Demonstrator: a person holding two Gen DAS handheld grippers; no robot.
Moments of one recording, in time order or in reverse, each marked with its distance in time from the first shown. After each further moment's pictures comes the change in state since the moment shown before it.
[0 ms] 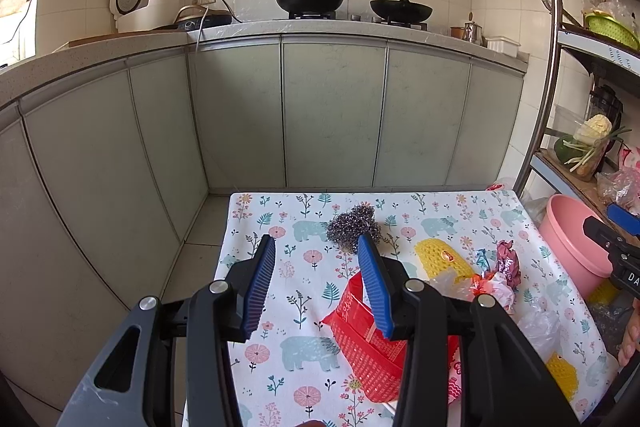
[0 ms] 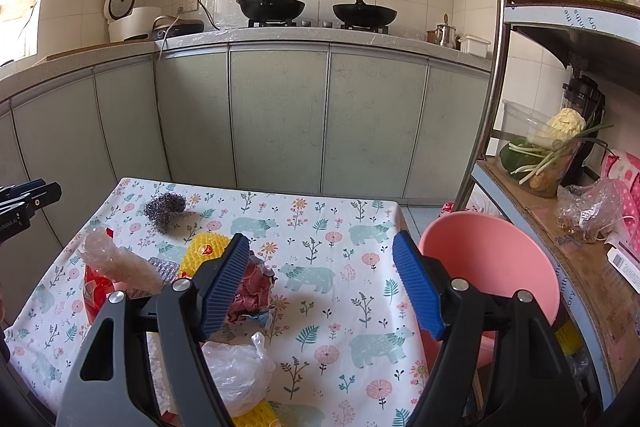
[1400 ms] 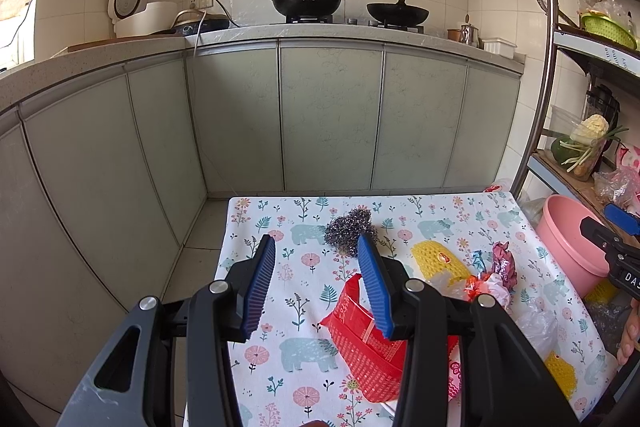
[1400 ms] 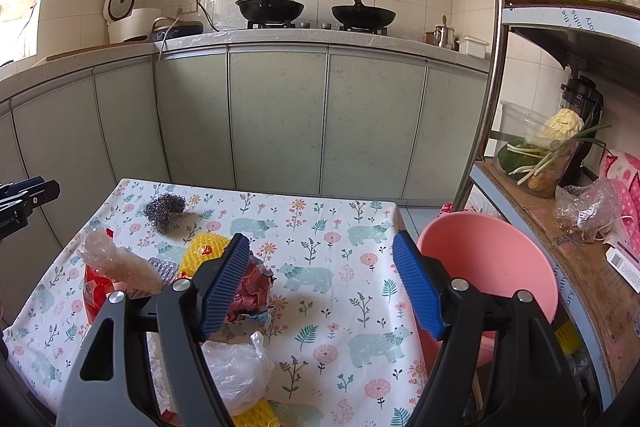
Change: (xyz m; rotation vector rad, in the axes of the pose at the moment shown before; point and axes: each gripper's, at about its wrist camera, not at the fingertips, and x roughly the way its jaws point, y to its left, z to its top) left arm -0.007 -0.001 0.002 0.007 -0.013 -0.005; right arm -0.005 -0.001 0.003 -0.001 -0.005 -0.003
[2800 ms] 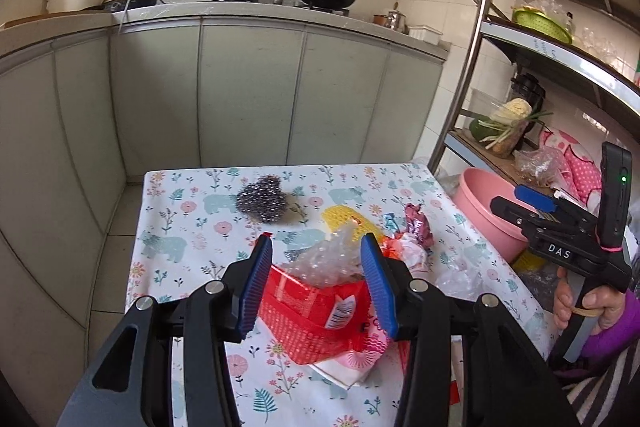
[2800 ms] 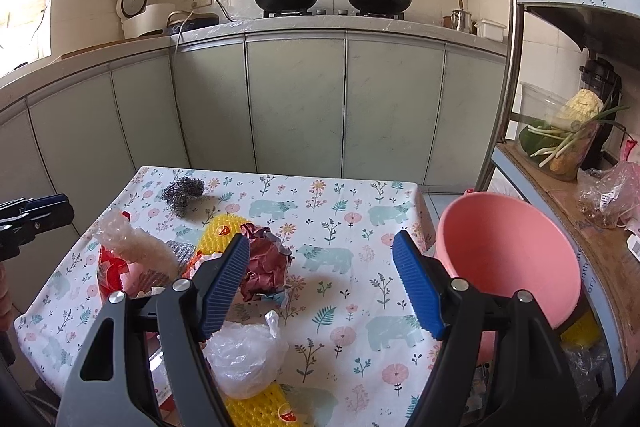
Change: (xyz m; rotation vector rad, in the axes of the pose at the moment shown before) left arm -0.003 -0.014 -0.023 0.044 0.064 -0.344; right arm 0.006 -0.003 -0.018 0.018 0.045 0.099
